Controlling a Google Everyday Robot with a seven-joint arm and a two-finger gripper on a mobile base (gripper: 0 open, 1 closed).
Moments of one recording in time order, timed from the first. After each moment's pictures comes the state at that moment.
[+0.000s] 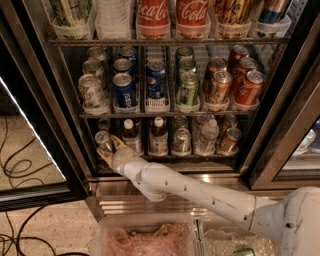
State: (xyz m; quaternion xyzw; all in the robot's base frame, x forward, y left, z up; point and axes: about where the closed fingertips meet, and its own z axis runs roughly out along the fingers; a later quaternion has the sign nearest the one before) arm 0.658 0.194 0.613 -0.38 0.64 0.19 0.64
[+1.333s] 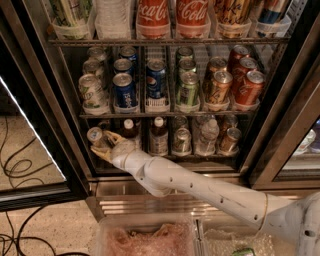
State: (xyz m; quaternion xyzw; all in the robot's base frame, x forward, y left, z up) arm 0.646 0.186 0.666 -0.40 0.61 0.18 0.66
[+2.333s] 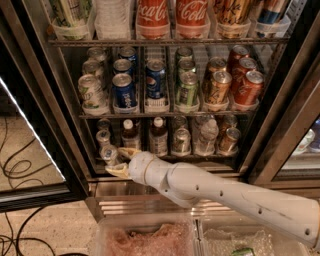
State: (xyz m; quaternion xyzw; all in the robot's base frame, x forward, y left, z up) arm 0.575 0.131 0.662 -0.45 0.64 0.20 0.59
